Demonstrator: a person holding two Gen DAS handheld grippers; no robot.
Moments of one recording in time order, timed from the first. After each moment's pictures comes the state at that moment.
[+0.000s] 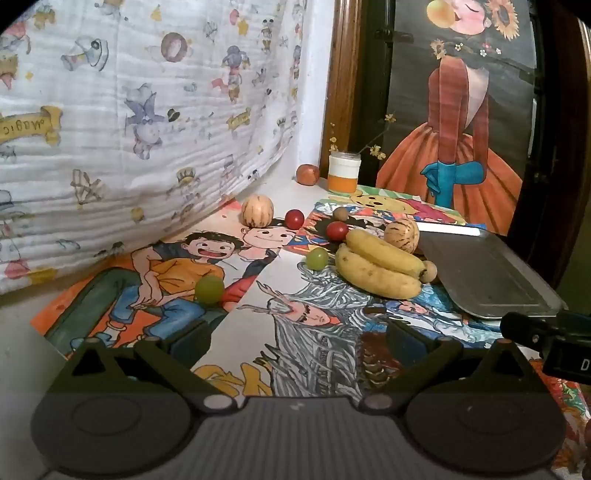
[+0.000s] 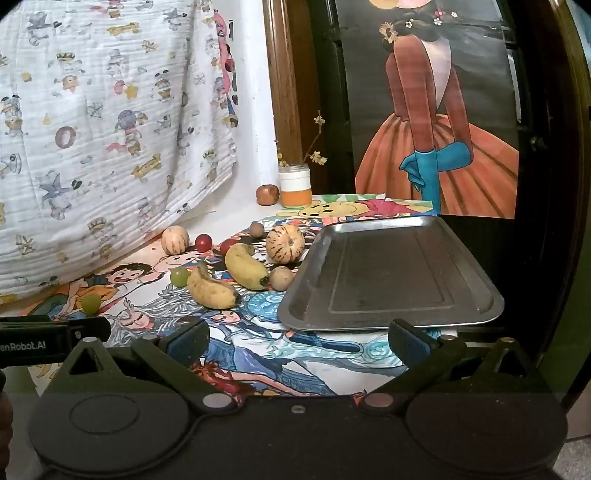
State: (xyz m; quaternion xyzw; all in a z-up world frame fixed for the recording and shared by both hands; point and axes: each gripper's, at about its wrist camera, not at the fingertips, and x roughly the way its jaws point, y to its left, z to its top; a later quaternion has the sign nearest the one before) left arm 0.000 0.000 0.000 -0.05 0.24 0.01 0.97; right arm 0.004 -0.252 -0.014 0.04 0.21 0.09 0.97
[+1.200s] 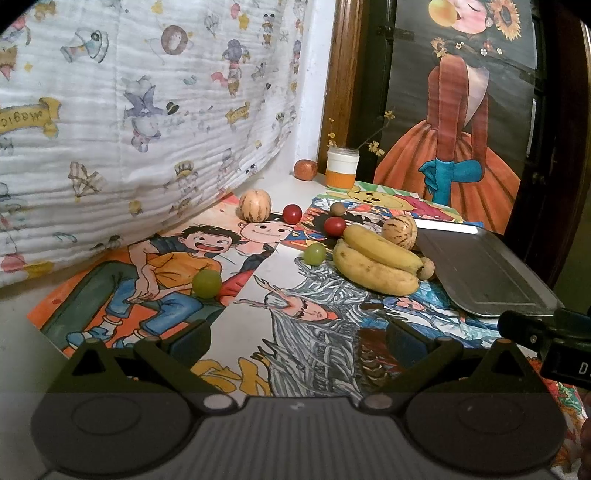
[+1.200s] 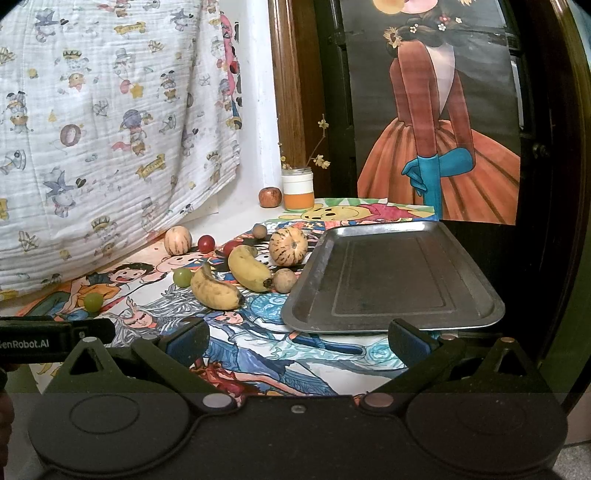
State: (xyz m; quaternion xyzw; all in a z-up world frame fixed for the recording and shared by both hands) left arm -0.002 -0.002 -0.003 -0.05 0.25 0.00 0.97; right arm 0.000 -0.249 -0.012 0.03 0.20 0.09 0.97
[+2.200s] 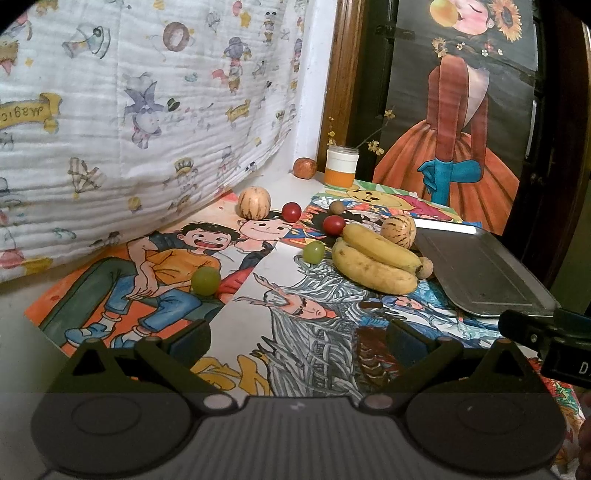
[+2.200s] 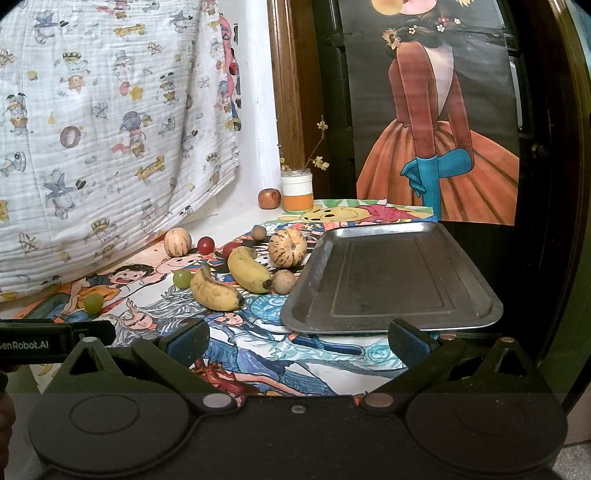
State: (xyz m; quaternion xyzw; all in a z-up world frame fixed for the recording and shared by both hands) left arm -0.002 0.001 -0.003 -0.06 0.25 0.00 0.97; right arm 0.001 -0.249 -0.013 0.03 0.20 0.09 0.97
